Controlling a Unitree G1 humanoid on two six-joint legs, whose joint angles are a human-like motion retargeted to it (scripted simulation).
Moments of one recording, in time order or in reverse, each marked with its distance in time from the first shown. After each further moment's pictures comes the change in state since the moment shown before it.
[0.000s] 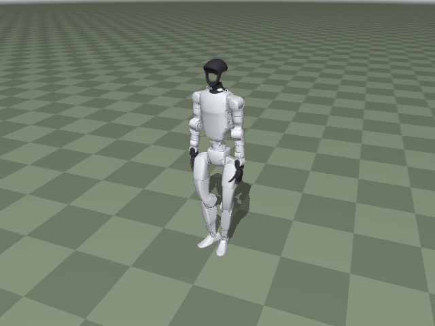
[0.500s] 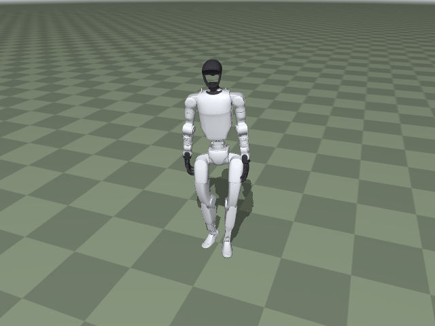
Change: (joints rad) left arm -0.043 0.015 -0.044 -0.050 0.029 -0.022 0.040; right arm 0.054 -0.039 -0.130 0.099 0.048 0.026 -0.058; waist 0.111 -0.016 -0.027; left_leg -0.140 -0.057 -0.154 -0.047 0.066 -0.006; right_leg -0.020 -0.049 -0.055 0.009 -0.075 -0.014
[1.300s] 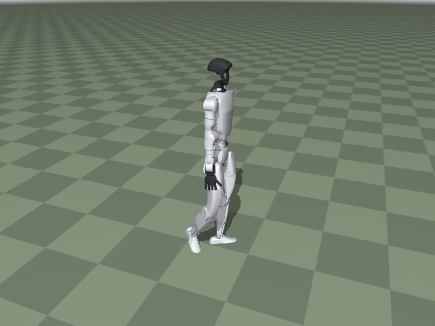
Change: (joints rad) left arm 0.108 0.020 0.170 0.140 -0.097 0.047 0.013; right arm -0.015 0.033 0.034 -0.139 0.023 -0.048 0.028; waist -0.019 0.091 -0.030; left_leg 0.148 0.149 0.330 -0.070 -0.002 0.014; right_leg 0.041 -0.136 -0.274 0.573 0.160 0.115
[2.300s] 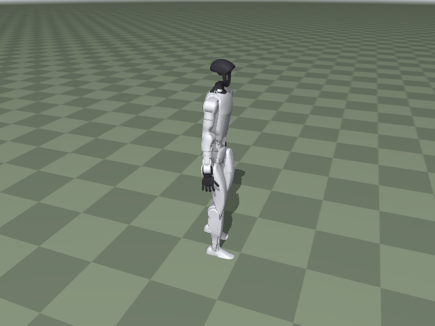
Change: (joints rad) left arm -0.087 -0.007 0.005 -0.024 -0.182 -0.001 -0.004; right arm -0.015 -0.028 0.005 -0.089 -0.113 -0.017 0.089; waist 0.063 -0.149 0.129; left_leg 0.044 -0.186 -0.639 0.121 -0.047 -0.007; right_leg -0.175 0.138 0.735 -0.515 0.035 -0.018
